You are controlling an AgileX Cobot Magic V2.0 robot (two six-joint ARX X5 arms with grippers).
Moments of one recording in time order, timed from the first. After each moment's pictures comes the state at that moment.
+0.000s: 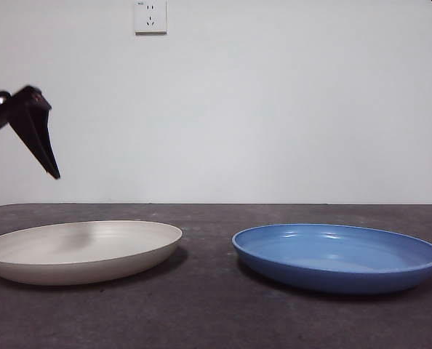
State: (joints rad) left arm 0.05 1.68 1.15 -0.81 0.58 -0.08; right arm 0.15 0.69 0.88 -0.64 -0.68 0.23
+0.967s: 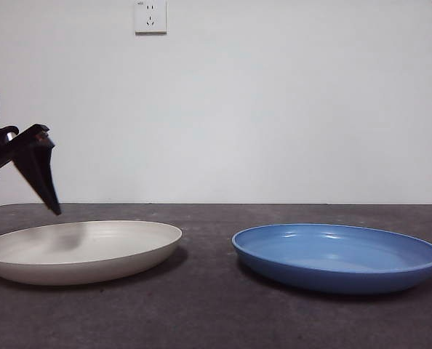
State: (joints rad) left arm 0.05 1.80 1.15 -0.74 0.58 -0.08; right arm 0.15 0.69 0.88 -0.64 -0.65 0.23
